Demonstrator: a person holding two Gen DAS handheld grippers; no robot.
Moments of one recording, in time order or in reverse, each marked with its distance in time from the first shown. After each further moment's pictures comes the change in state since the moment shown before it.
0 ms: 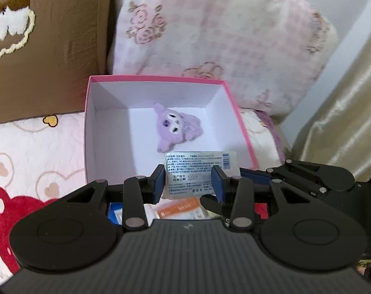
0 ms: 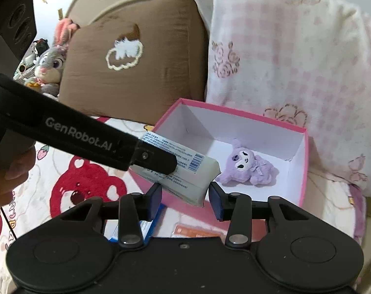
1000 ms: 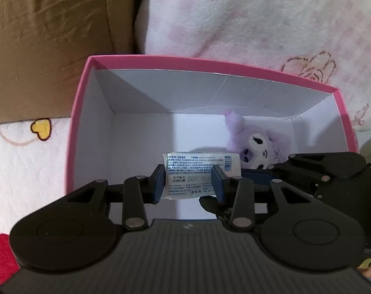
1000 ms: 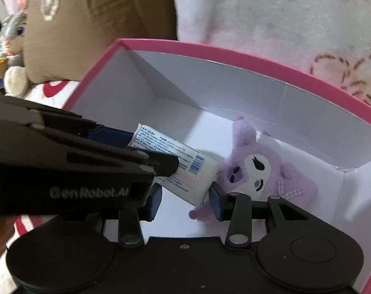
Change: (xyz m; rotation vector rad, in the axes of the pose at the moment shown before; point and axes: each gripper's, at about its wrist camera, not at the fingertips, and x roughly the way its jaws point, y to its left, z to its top) left arm 0.175 0.060 0.053 -0.102 0.125 0.200; right arm 0.199 -0.075 0.043 -0.005 0.320 0.103
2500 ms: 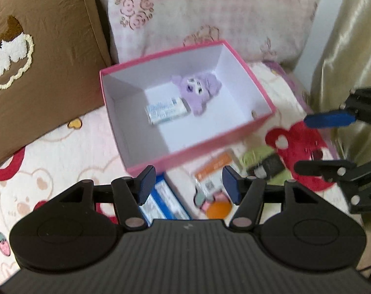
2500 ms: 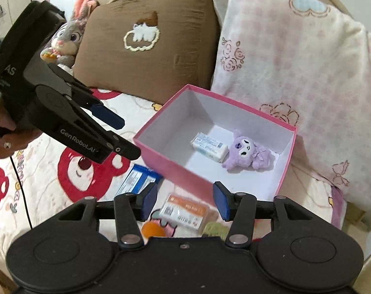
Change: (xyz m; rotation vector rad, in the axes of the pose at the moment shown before) left arm -0.203 -0.018 -0.116 0.386 -0.003 -0.054; right arm -0.240 0.112 -0.135 -0.153 -0.219 -0.122
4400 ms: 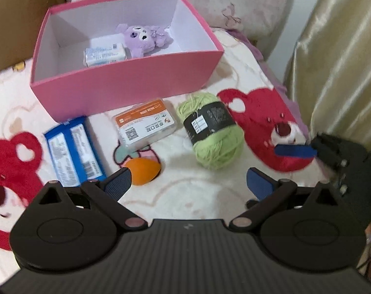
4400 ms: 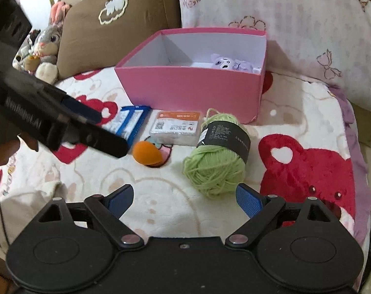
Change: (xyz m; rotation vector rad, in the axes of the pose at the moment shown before) left arm 0.068 -0.078 -0.089 -0.127 -0.038 -0.158; right arm 0.034 -0.009 -0.168 0.196 -0.041 -0.016
